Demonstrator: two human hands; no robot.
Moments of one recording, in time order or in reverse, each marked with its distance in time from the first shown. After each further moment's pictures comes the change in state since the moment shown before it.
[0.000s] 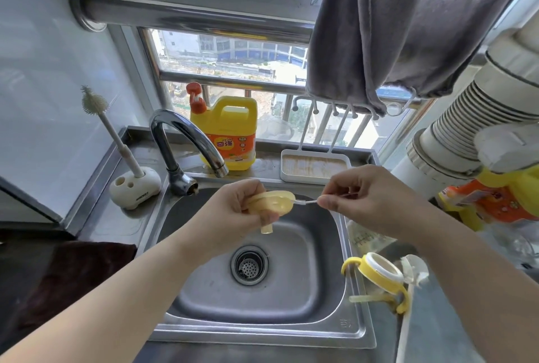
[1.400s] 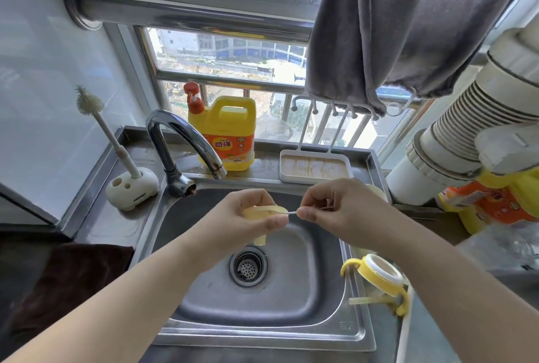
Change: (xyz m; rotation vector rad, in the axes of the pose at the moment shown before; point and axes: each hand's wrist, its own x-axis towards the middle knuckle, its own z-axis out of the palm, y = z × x) left_hand 0.002 -0.003 0.005 -0.038 -0.054 -0.176; right_hand 0.009 -0.002 0.024 -0.120 -0.065 0.015
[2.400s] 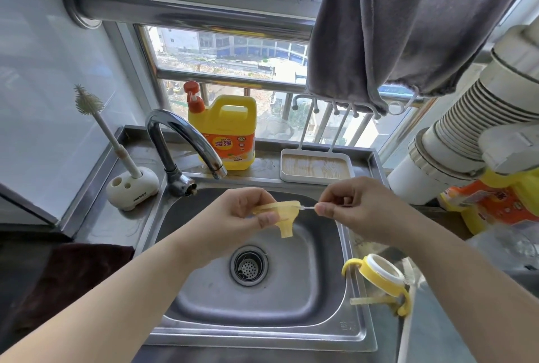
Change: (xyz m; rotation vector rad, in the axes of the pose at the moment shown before) left_hand 0.001 0.000 -0.009 -0.016 -0.091 0.115; right_hand -0.001 0.017 -0.010 0.100 -0.006 0.059
